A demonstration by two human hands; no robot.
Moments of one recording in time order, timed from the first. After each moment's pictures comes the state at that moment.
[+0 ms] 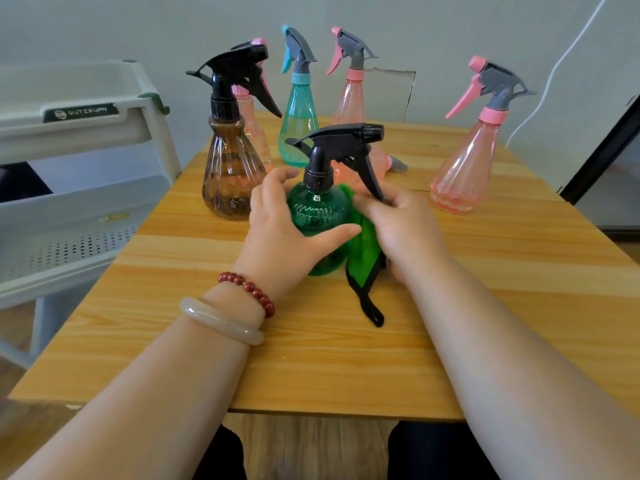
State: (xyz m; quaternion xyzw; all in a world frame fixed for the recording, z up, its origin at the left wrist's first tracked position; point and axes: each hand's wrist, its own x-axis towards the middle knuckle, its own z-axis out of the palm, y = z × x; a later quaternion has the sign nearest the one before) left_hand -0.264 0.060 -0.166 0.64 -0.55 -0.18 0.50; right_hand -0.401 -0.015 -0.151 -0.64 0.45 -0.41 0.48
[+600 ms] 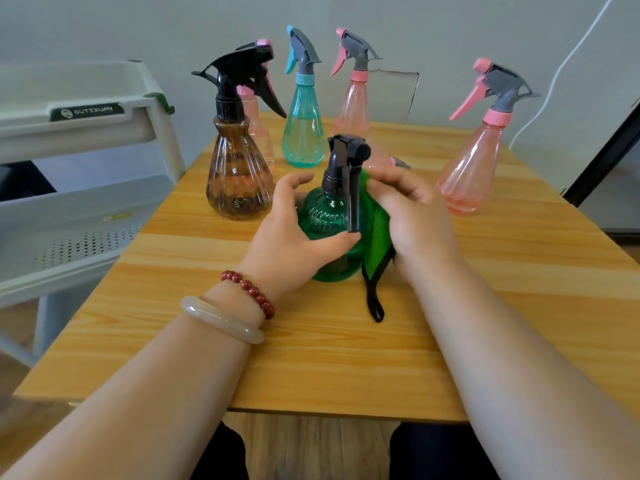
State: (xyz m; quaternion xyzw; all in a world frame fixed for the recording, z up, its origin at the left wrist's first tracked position) left_hand -0.261 0.058 -0.167 0.59 -0.56 -0.27 0.52; right_hand -0.400 -0.017 -0.149 -0.59 0.37 -0.51 0.50
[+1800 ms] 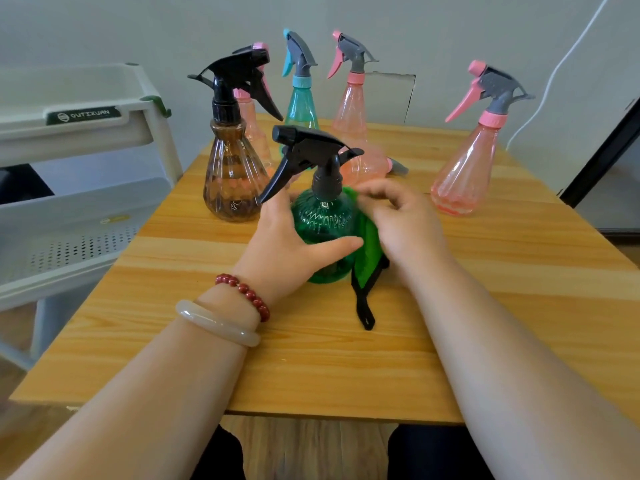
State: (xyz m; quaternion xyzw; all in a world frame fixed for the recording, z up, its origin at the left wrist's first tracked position) left_hand -0.261 0.059 -0.169 0.62 -0.56 -0.25 0.49; right_hand -0.403 -0.018 -0.152 -0.69 0.40 -0.45 0.39
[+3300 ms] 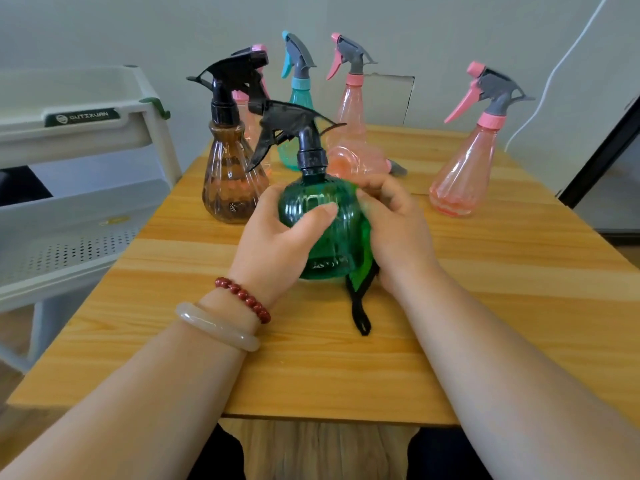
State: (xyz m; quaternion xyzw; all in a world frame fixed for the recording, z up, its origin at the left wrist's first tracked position) left_hand -0.270 0.066 -0.158 0.56 -0.47 -0.31 0.60; right_hand -0.391 -0.009 -0.156 -0.60 0.35 -0.51 0.51
